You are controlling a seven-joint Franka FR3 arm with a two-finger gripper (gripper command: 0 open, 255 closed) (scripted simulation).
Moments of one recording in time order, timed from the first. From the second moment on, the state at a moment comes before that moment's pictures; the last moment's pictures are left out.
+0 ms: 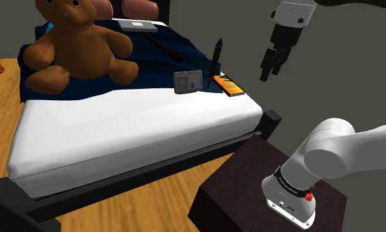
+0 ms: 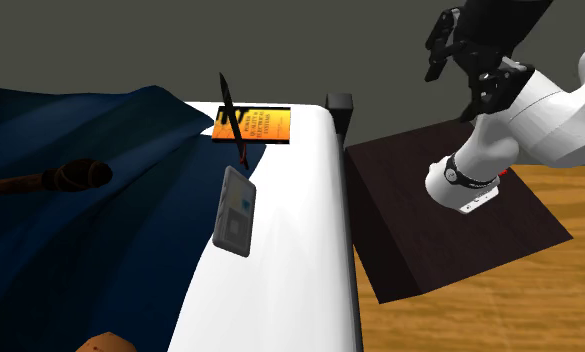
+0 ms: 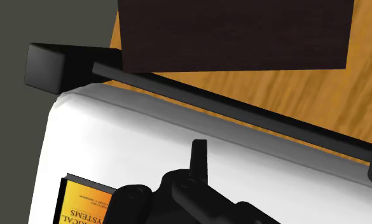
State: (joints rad) arm 0.01 -0.82 -0.02 -2.34 -0.02 1.43 0.01
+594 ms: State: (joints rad) arm -0.03 -0.81 0.01 -2.50 -0.13 1.84 0.05
